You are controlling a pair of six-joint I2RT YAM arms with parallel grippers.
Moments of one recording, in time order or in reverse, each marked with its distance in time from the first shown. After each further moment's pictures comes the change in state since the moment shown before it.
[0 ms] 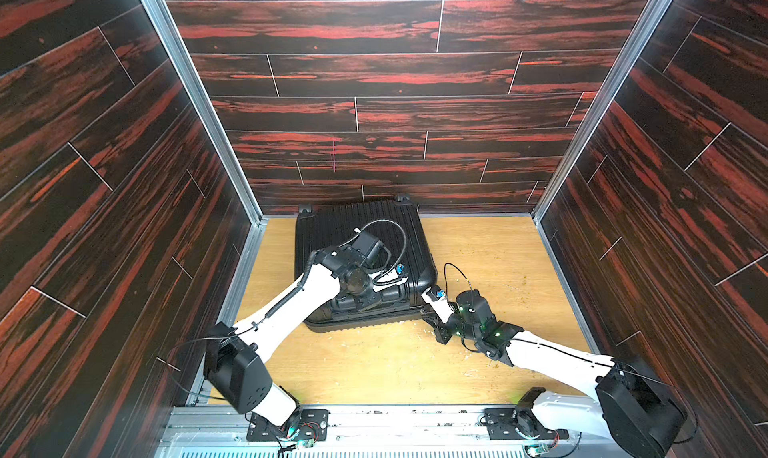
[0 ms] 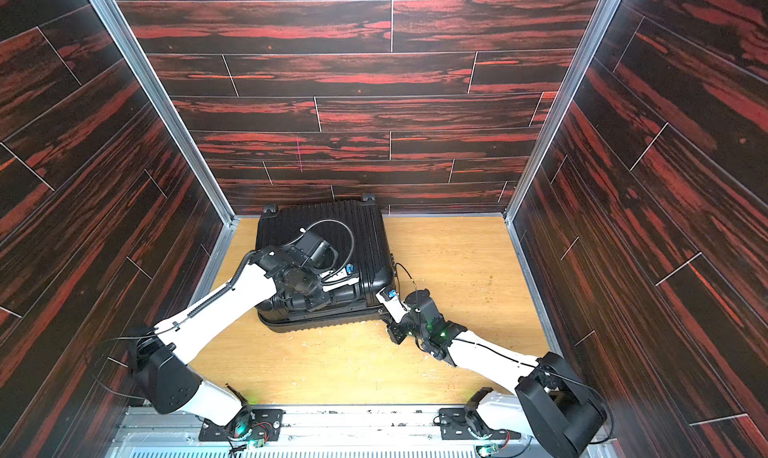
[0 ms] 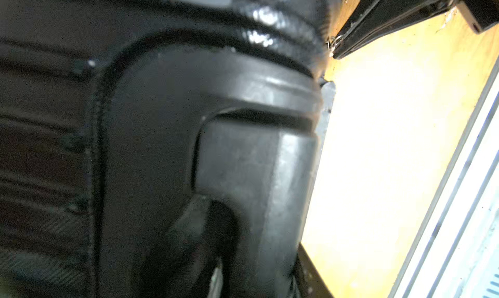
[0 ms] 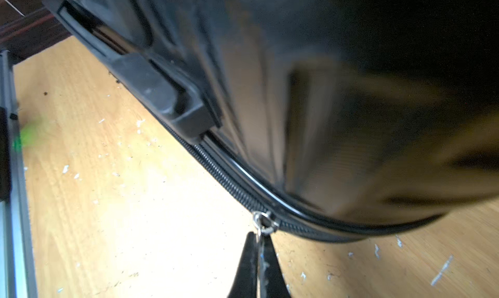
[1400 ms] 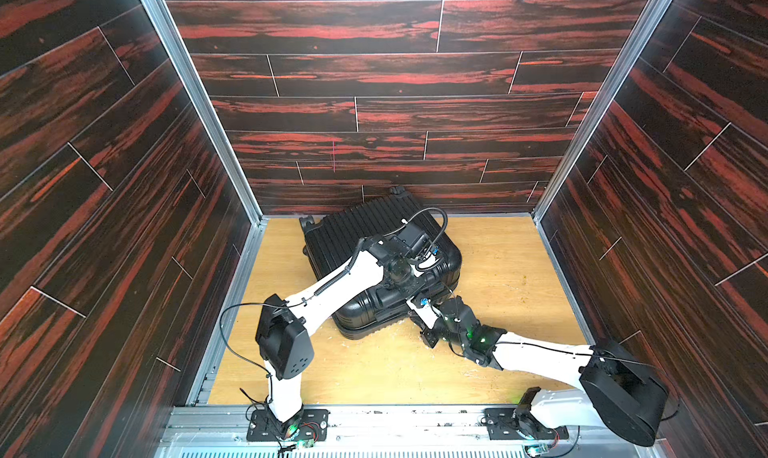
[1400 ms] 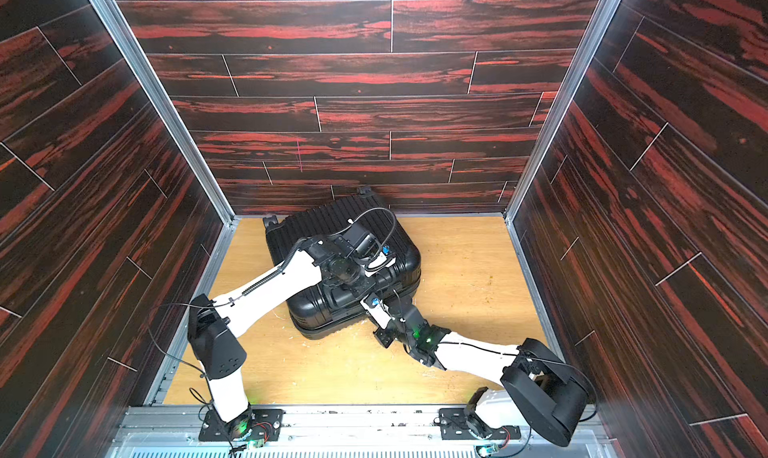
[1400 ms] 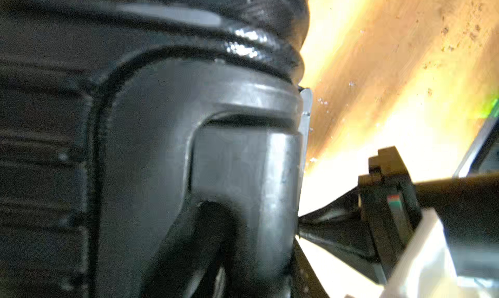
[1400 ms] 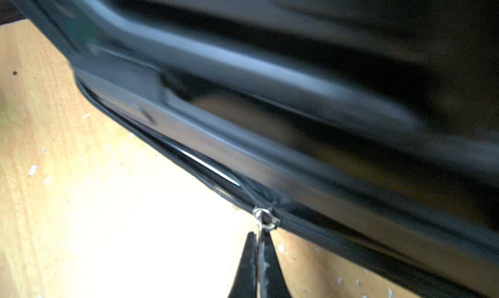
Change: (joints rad) left arm -0.141 0.308 0.351 0.049 -0.019 -0.401; right arm 0.164 0.108 0.017 0.140 0.167 -0.048
